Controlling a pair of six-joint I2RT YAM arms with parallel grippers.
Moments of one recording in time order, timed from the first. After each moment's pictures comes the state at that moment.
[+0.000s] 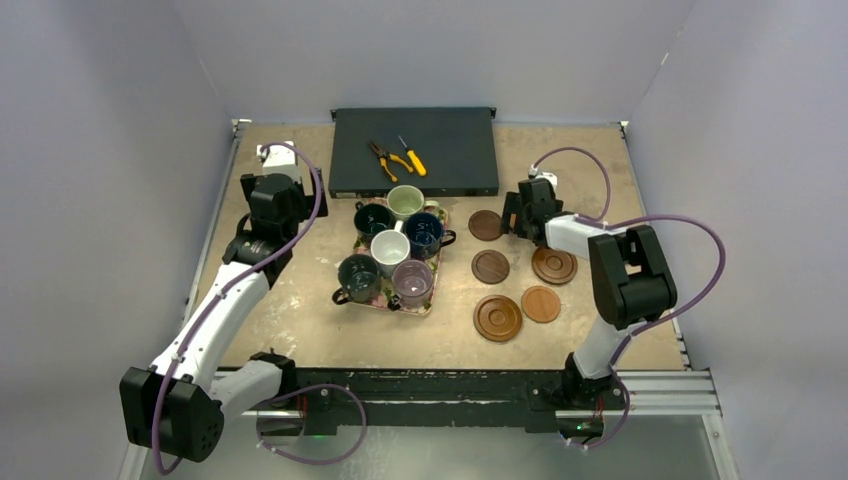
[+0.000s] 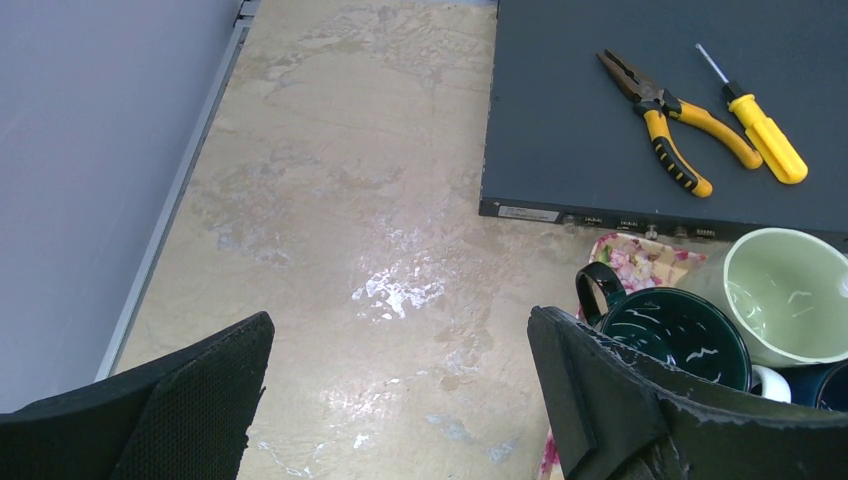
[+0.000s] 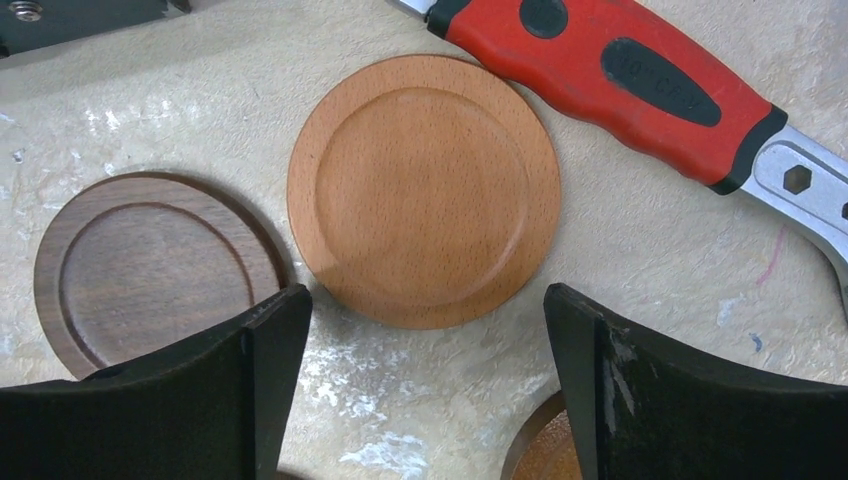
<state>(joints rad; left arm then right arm) -0.24 1.06 0.87 -0.18 -0.40 -0.12 0.24 1.75 0.92 -0.02 0.26 0.35</state>
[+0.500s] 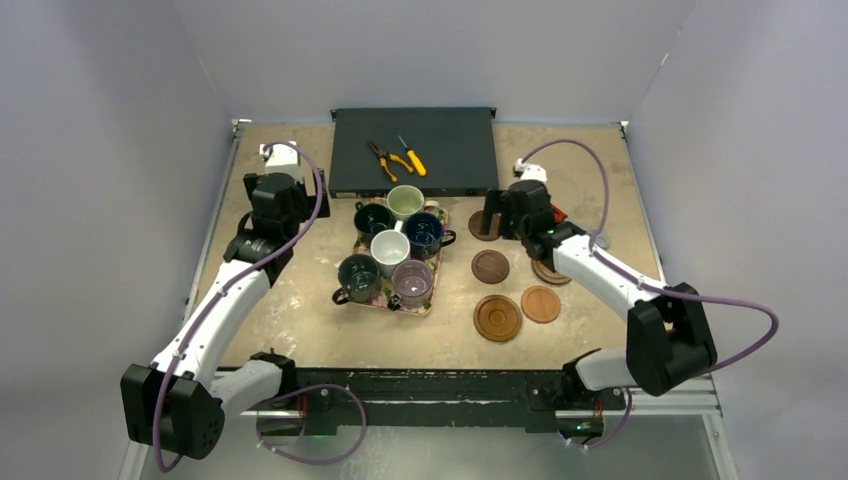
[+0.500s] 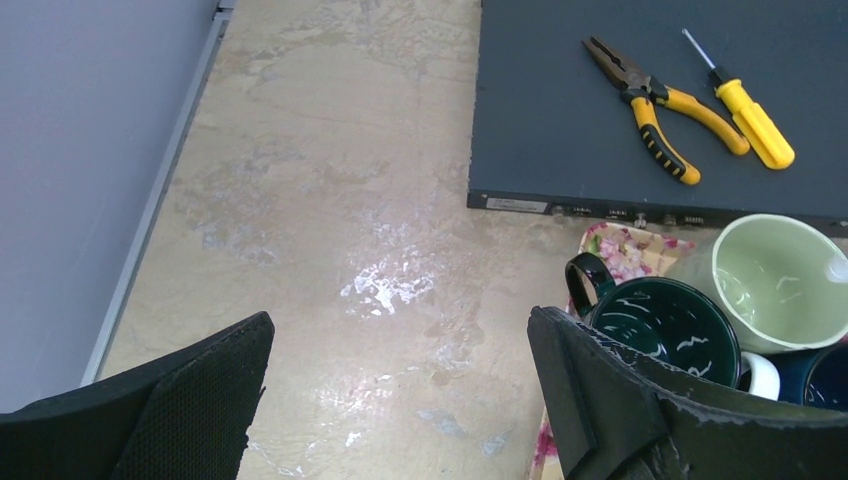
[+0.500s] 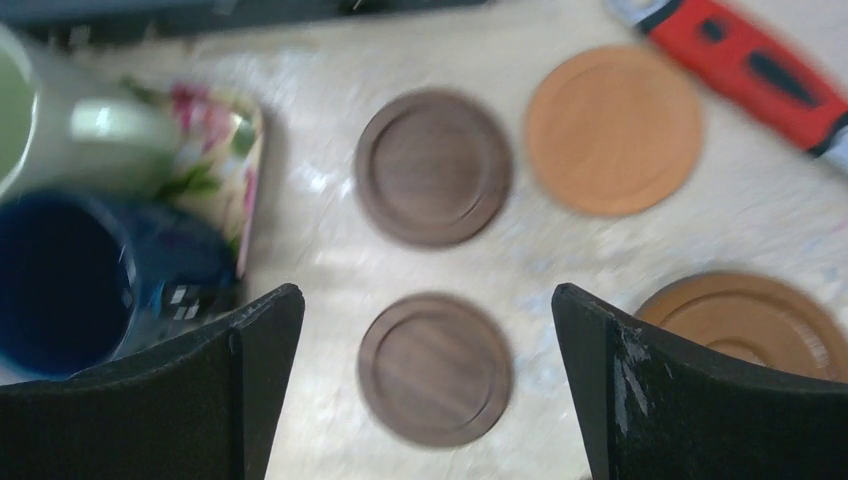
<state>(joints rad) -0.24 1.07 0.87 -0.19 -0.38 -0.12 0.39 1.39 0.87 -0.12 0.21 0.40</state>
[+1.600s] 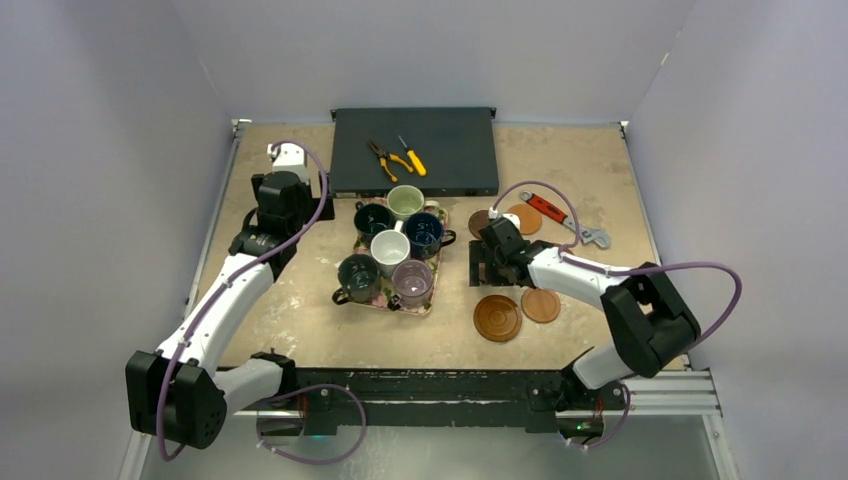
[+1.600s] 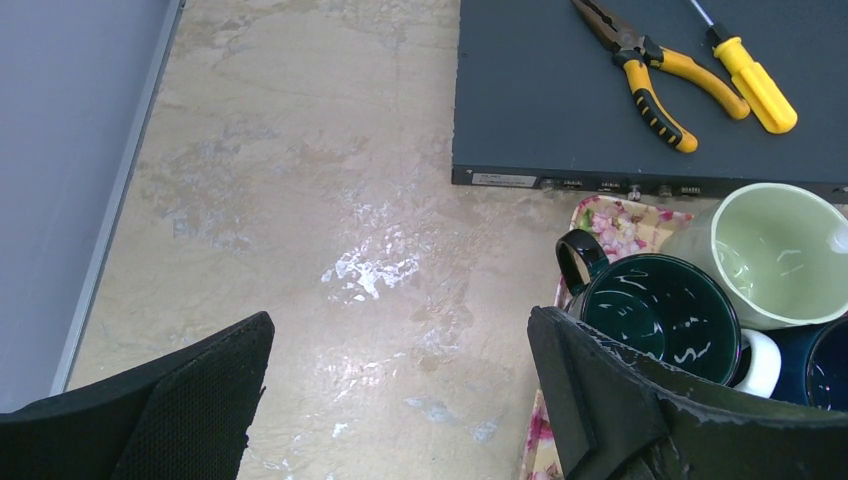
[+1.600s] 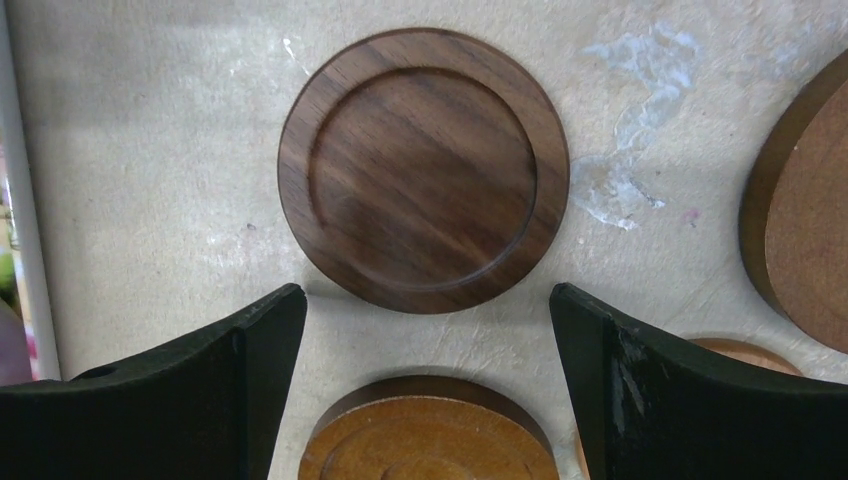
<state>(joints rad) -0.24 1.12 0.88 -0.20 -0.32 -0.13 0.59 1.49 0.76 -0.33 0.20 0.52</state>
